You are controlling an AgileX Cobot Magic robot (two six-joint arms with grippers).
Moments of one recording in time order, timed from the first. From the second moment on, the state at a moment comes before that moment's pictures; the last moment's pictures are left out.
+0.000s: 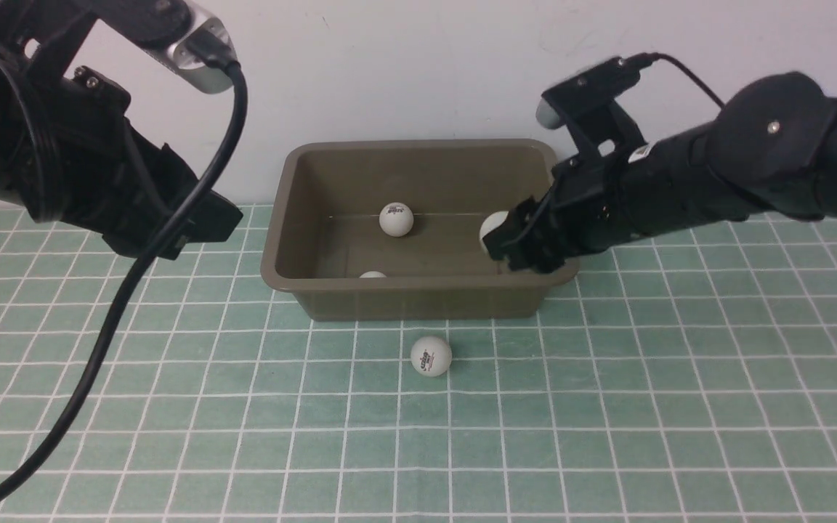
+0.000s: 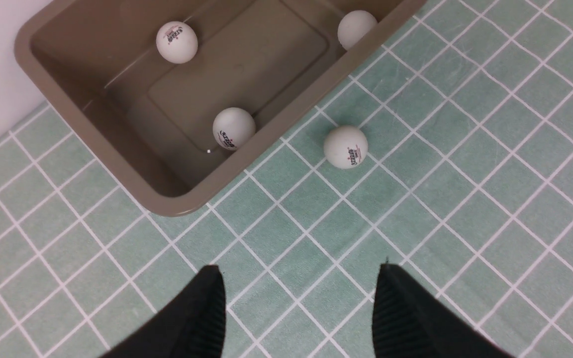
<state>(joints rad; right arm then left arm) 0.34 1.87 -1.44 0.67 0.61 -0.79 -0.18 1.26 -1.28 -0.41 1.03 0.65</state>
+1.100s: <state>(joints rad) 0.31 1.62 -1.59 0.53 0.81 -0.80 -0.18 1.33 -1.28 -0.52 1.15 0.71</state>
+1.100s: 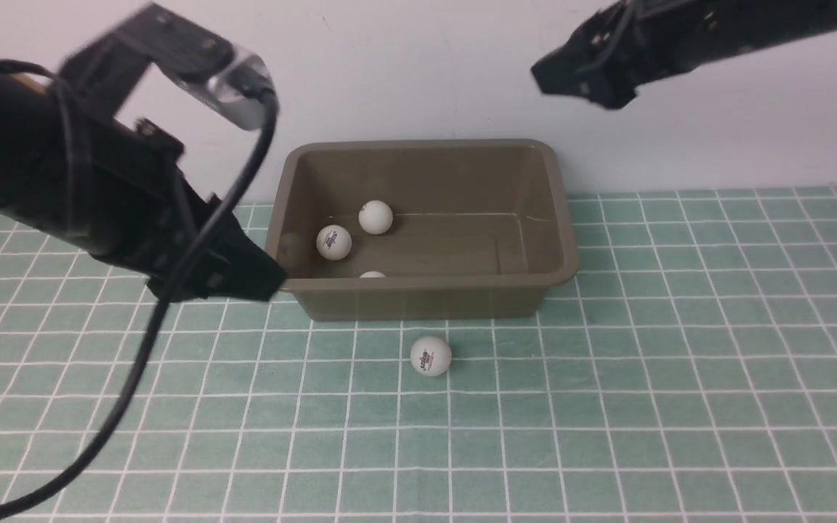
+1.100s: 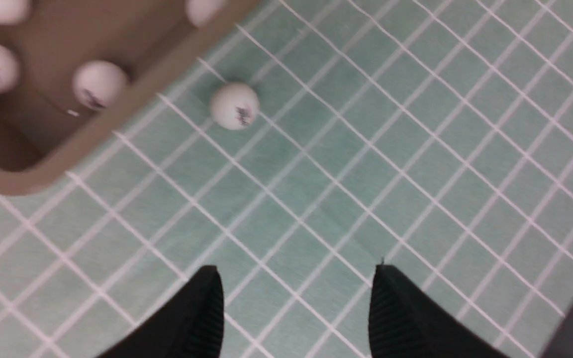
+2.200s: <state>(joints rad) 0.31 1.48 -1.59 0.45 0.86 -0.76 -0.36 1.59 -1.01 -0.77 0.93 0.65</state>
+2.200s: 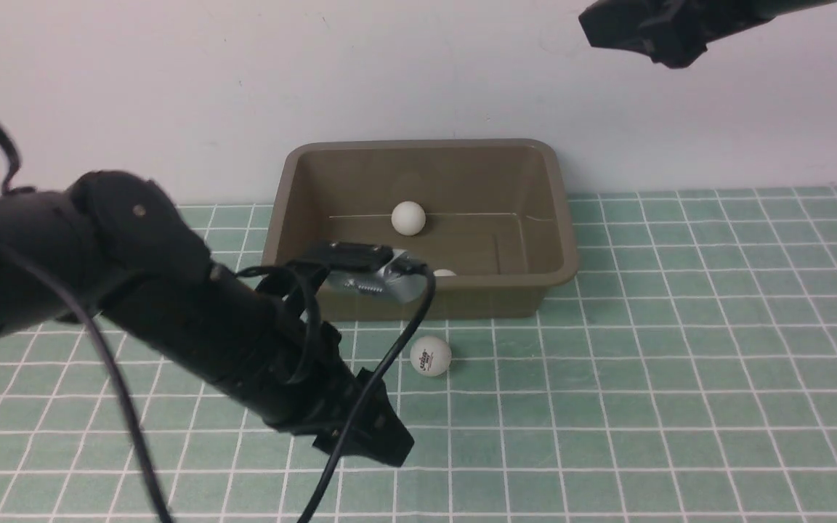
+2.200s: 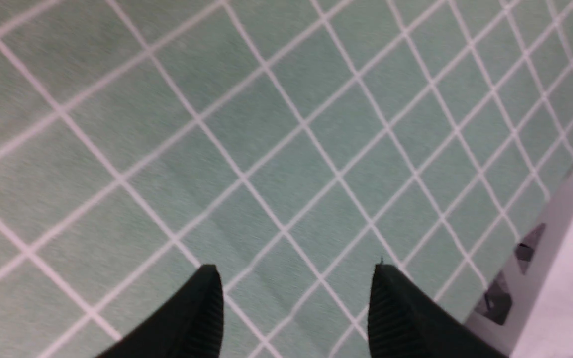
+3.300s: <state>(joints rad) 0.31 1.48 -1.59 0.46 0.83 -0.75 -0.52 1.71 -0.90 -1.12 0.16 1.01</state>
